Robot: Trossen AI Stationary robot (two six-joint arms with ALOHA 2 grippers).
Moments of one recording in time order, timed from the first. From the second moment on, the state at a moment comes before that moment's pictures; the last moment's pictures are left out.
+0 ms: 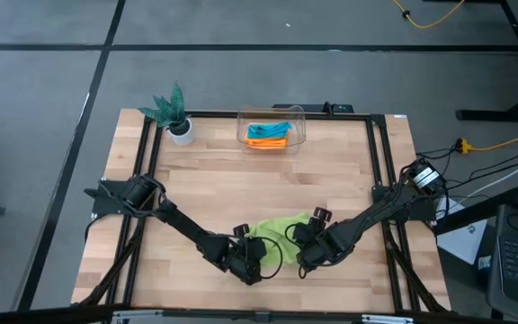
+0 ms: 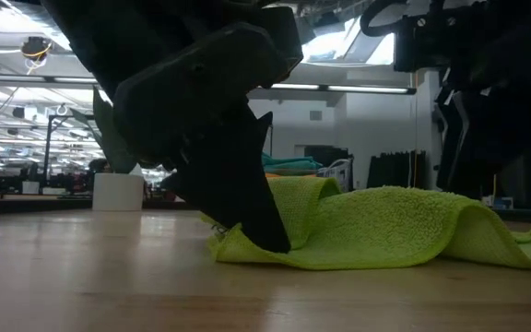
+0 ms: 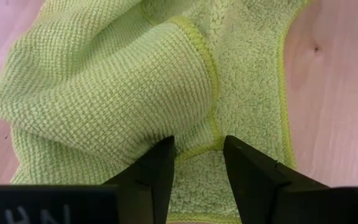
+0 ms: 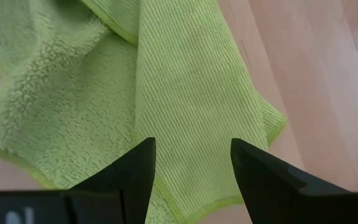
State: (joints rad) left arm -0.53 2.12 1.34 -0.32 -0.51 -0.70; right arm 0.58 1.81 1.15 -0.80 0.42 0.88
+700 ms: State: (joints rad) left arm -0.53 2.12 1.34 -0.30 -0.51 -0.70; right arm 0.58 1.81 1.15 -0.74 0.42 0.88
